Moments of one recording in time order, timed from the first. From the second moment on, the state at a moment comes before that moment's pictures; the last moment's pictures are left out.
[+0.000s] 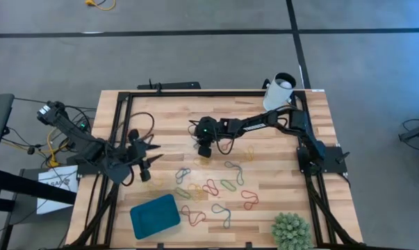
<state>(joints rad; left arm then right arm) -0.64 0.86 0.79 -0.69 -0.93 -0.51 -0.18 2.20 1.36 -0.07 -0.02 -0.08</state>
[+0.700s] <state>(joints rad) -0.64 0.69 0.74 -1.01 -1.05 -0.82 0.01 2.18 1.47 -0.02 0.05 -0.02</state>
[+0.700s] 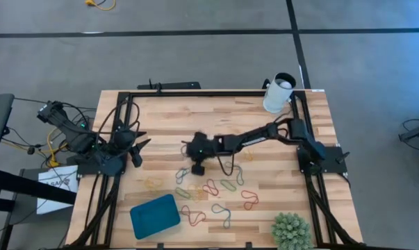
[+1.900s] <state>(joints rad) -0.64 0.70 0.73 -1.00 -1.10 -0.94 0.36 2.39 1.72 0.32 -0.05 0.01</state>
